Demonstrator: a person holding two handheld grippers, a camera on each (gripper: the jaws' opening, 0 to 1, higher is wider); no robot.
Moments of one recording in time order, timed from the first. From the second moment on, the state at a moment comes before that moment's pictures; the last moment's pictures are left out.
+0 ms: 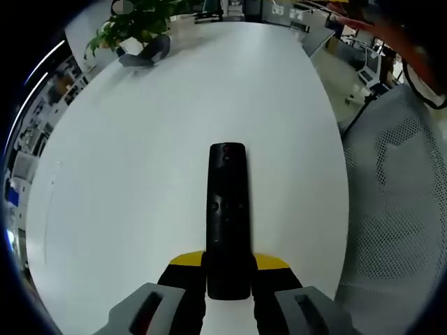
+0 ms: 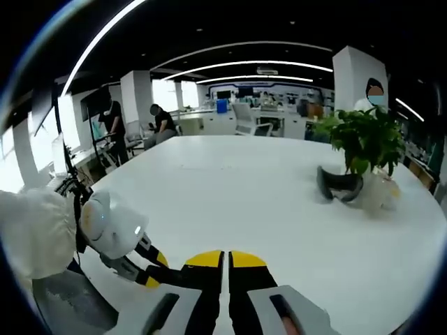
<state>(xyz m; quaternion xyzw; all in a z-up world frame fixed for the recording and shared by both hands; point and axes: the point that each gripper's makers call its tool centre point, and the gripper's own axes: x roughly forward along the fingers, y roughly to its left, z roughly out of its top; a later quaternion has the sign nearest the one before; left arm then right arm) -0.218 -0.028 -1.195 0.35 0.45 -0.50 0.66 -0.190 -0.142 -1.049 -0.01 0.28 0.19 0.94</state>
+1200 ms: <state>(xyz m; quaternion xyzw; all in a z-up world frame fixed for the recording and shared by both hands) -0.279 -0.041 -1.195 0.35 0.44 -0.51 0.65 -0.247 -0.128 -1.178 0.05 0.53 0.20 0.83</state>
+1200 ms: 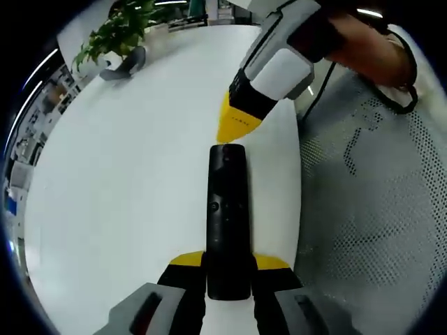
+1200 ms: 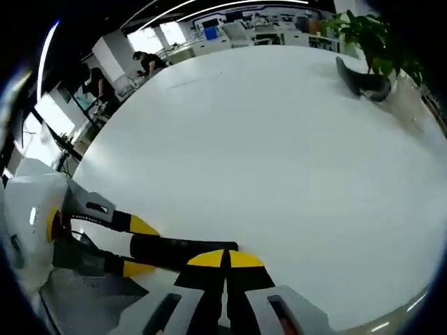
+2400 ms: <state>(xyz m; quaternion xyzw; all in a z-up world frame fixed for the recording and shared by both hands) -0.282 -0.039 -1.194 0.33 0.42 -0.53 0.66 -0.255 -0.118 -1.179 0.11 0.55 0.22 0.80</state>
